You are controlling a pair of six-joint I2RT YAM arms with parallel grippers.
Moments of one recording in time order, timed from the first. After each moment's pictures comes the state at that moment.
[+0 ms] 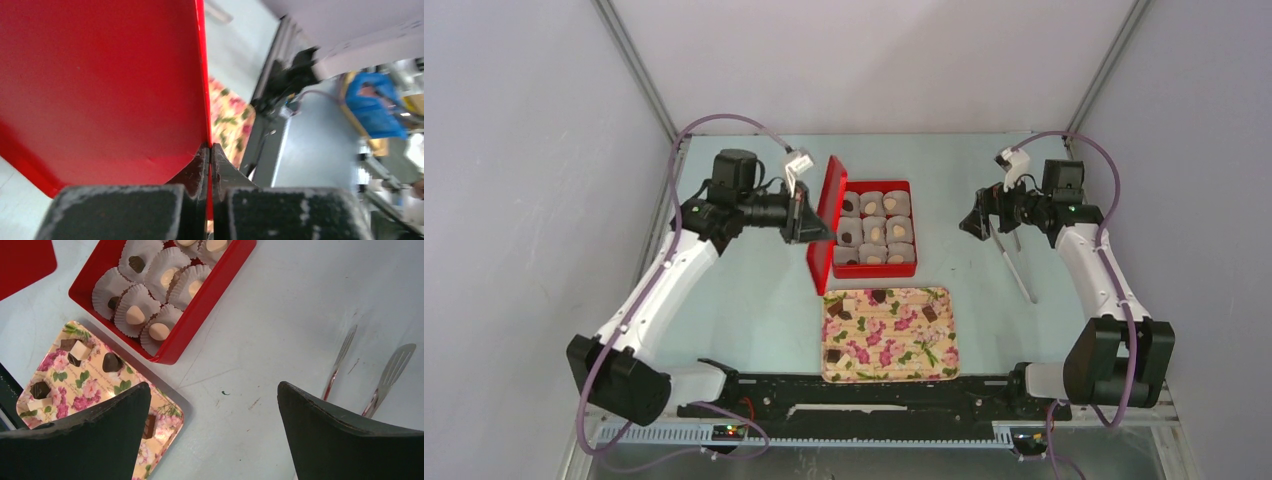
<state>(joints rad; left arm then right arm) -0.34 1.24 1.25 -0.72 0.88 0.04 -0.07 1.33 1.07 -0.50 -0.72 -0.27</state>
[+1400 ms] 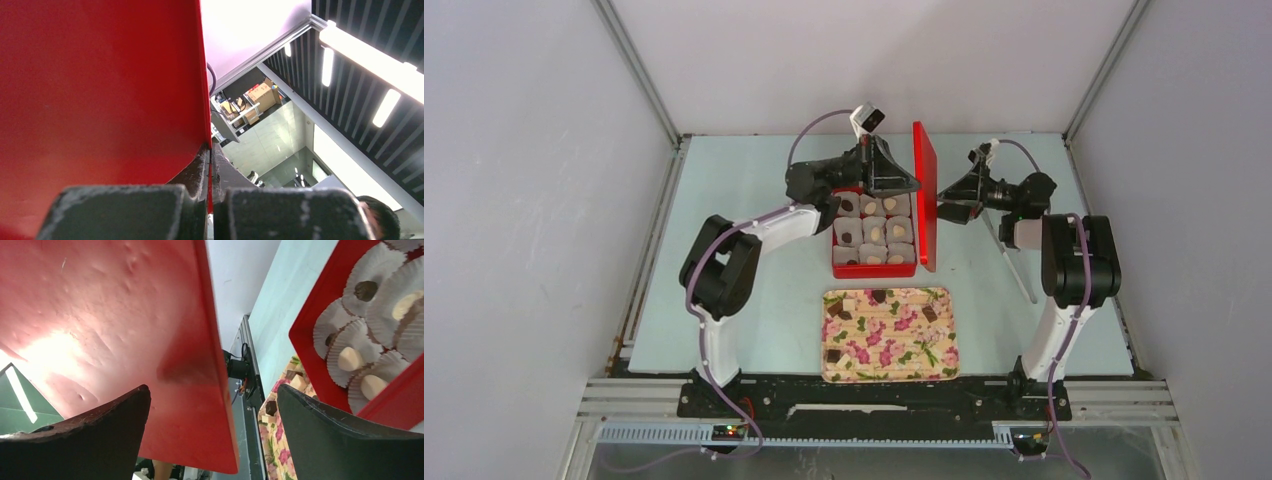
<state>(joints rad) -0.59 1.96 1.39 1.47 1.02 -1.91 -0.04 1.94 0.94 1.38 -1.44 1.67</state>
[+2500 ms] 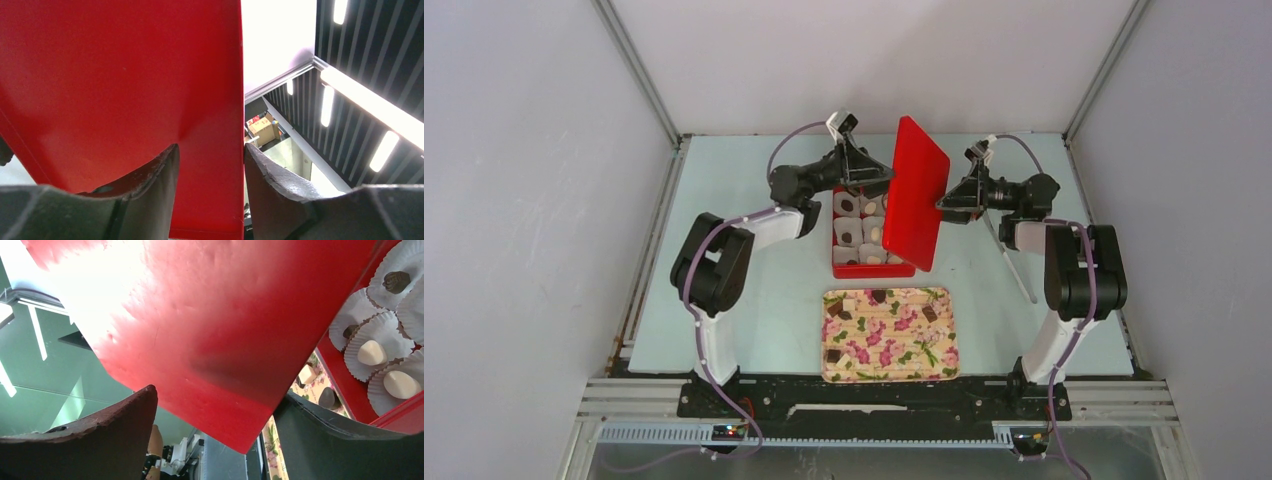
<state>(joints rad) -0.48 1.96 1.27 1.48 0.98 -1.93 0.00 1.83 0.91 1.43 -1.49 1.71</state>
